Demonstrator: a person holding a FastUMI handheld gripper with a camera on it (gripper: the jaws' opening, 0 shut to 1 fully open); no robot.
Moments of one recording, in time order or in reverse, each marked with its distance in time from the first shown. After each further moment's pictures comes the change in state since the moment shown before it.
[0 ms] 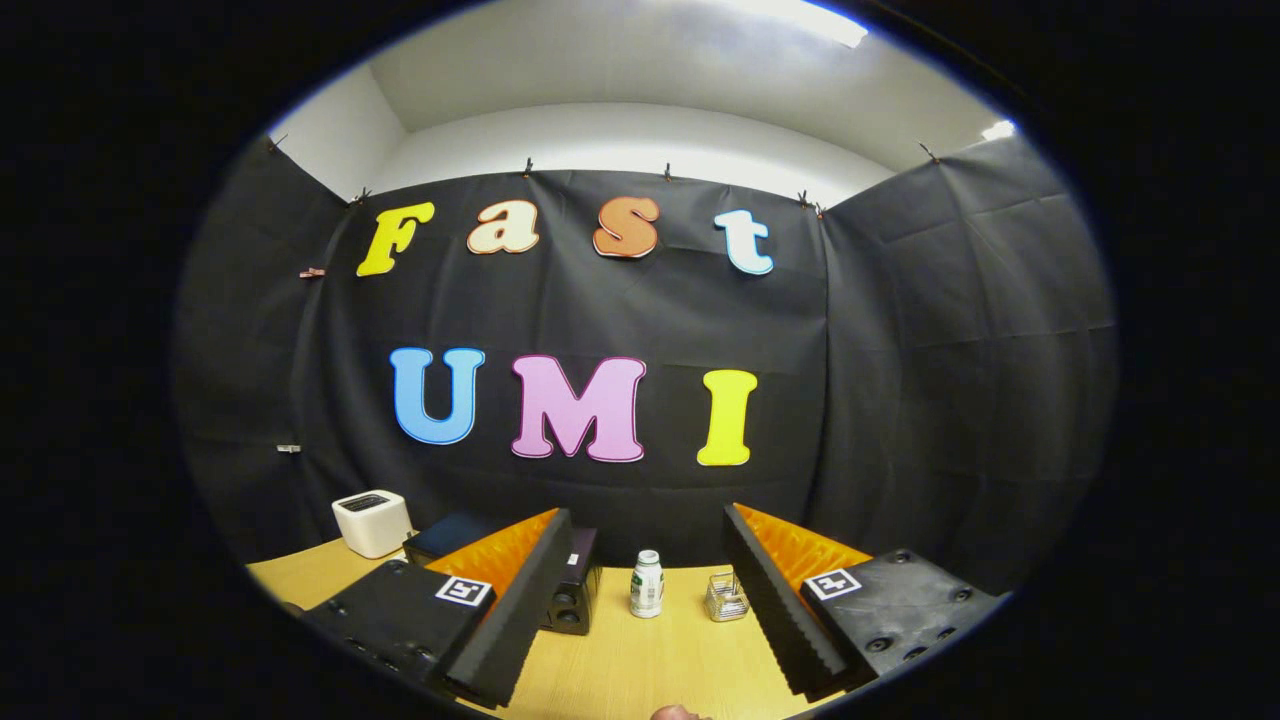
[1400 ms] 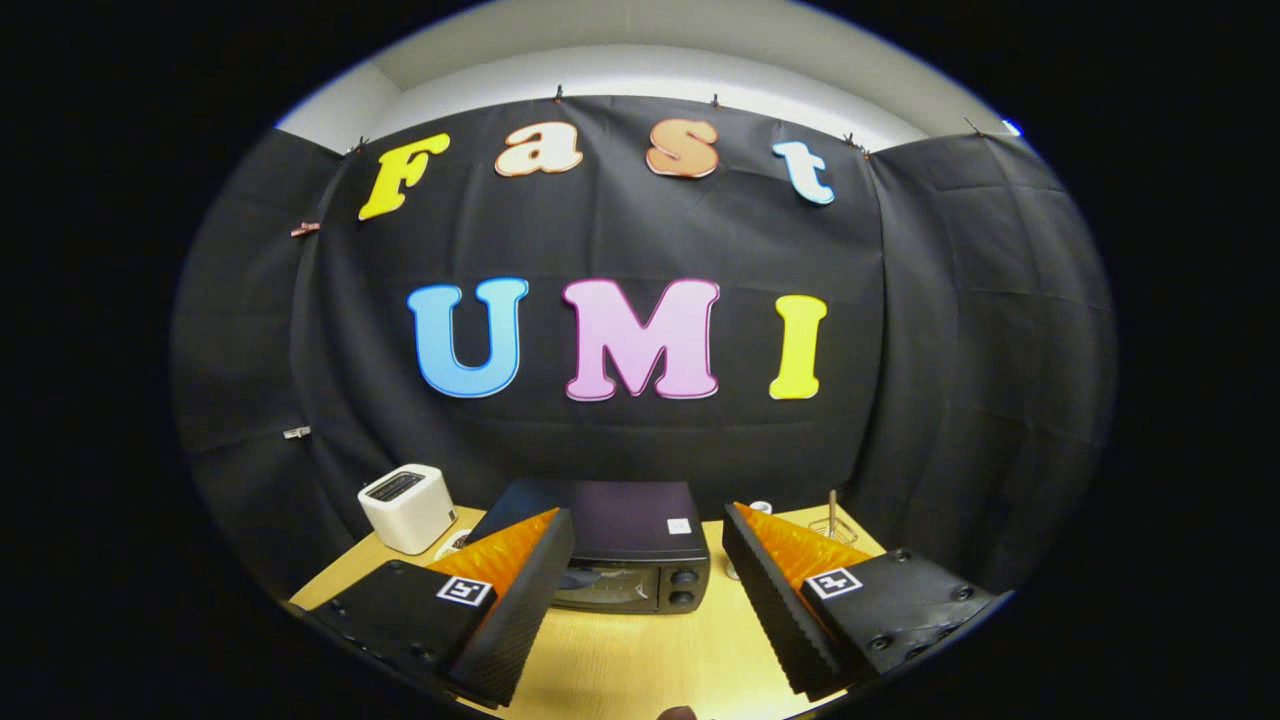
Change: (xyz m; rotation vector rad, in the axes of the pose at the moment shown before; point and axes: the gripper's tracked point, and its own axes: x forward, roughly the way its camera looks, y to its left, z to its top) arm 0.063 0.154 -0.035 0.034 0.168 -0.014
